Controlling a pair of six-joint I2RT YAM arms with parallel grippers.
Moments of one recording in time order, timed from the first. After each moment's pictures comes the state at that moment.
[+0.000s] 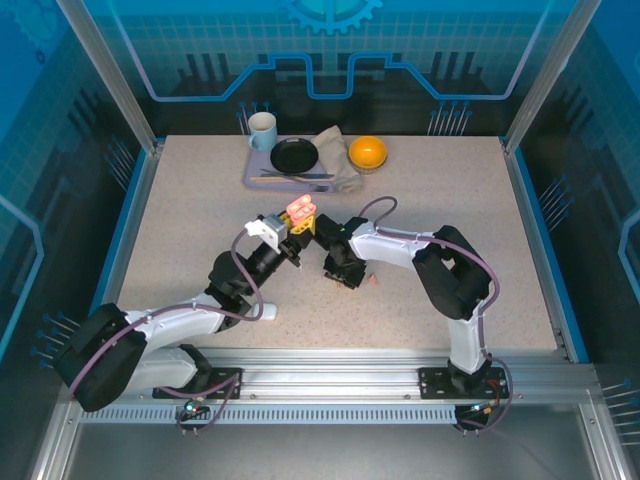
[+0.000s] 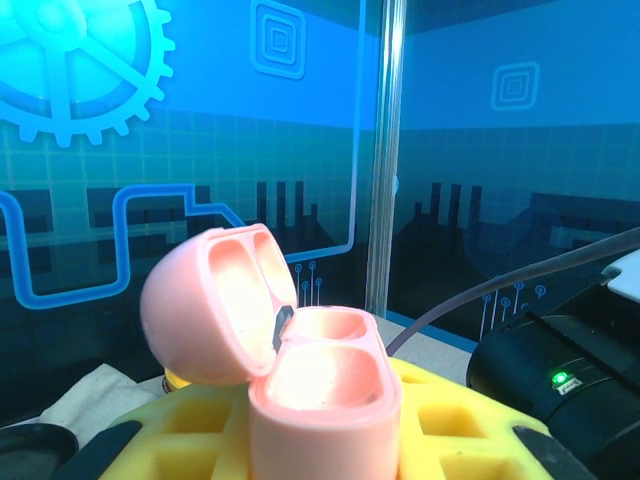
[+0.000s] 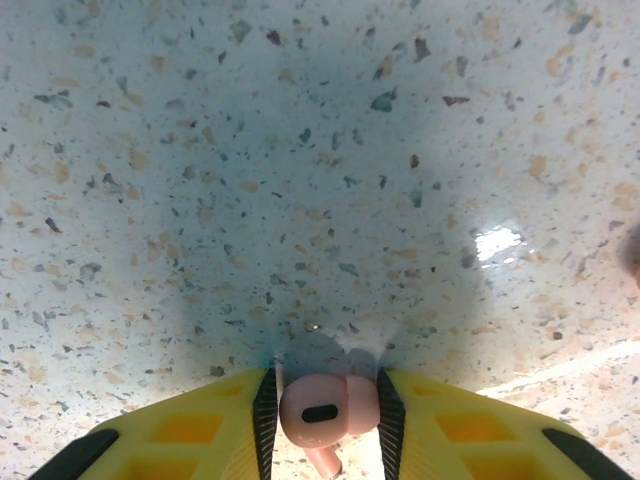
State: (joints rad) left arm -0.67 1.22 0.40 1.11 0.00 -0.04; right arm 0.79 1.97 1.34 -0.84 0.04 1.29
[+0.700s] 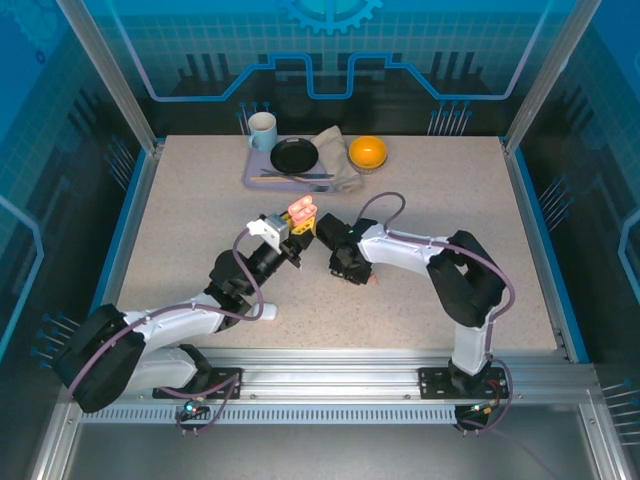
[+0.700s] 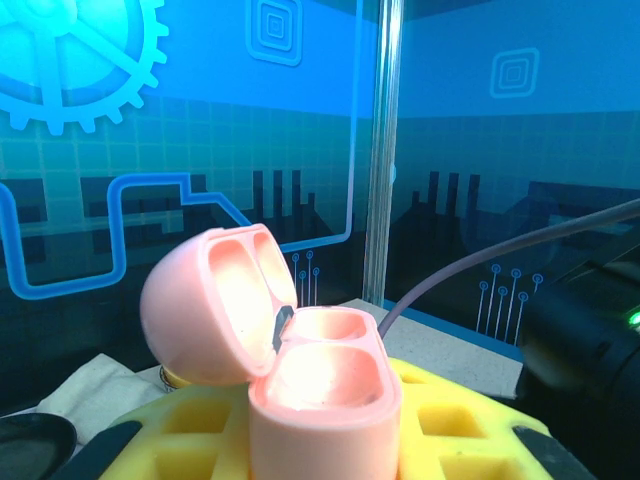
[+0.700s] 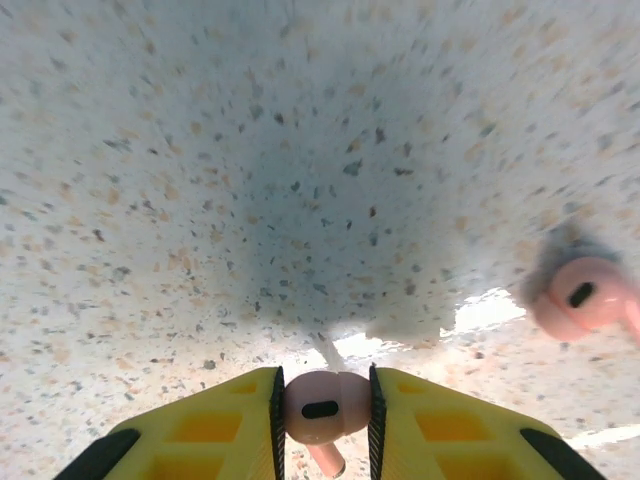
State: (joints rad) left arm -0.67 1.21 0.41 1.06 0.01 -0.04; right arm 0.79 1.86 1.26 -0.80 0.14 1.19
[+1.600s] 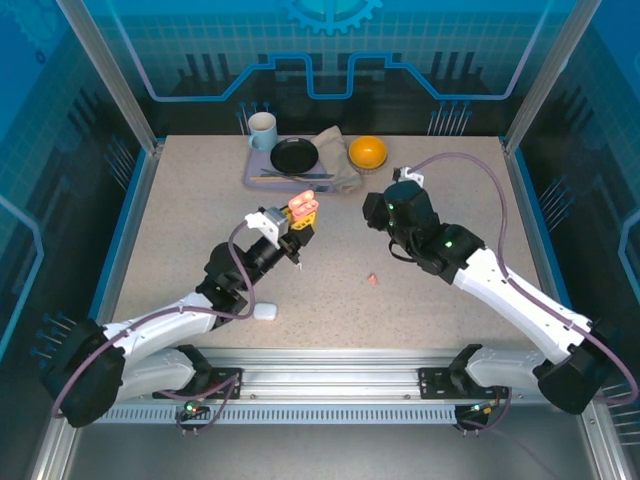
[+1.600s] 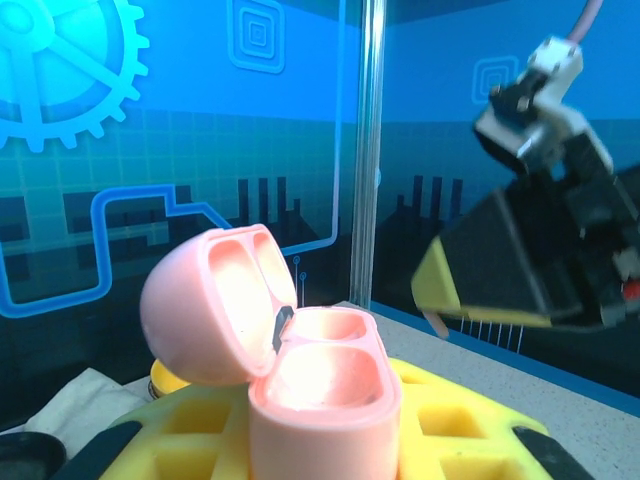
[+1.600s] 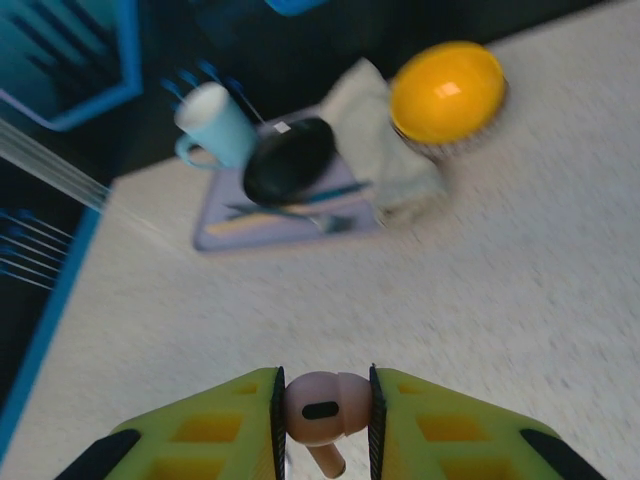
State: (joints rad) left arm -0.67 1.12 0.49 0.87 0.05 -0.04; right arm 0.70 1.19 1.14 -0.43 0.35 0.70
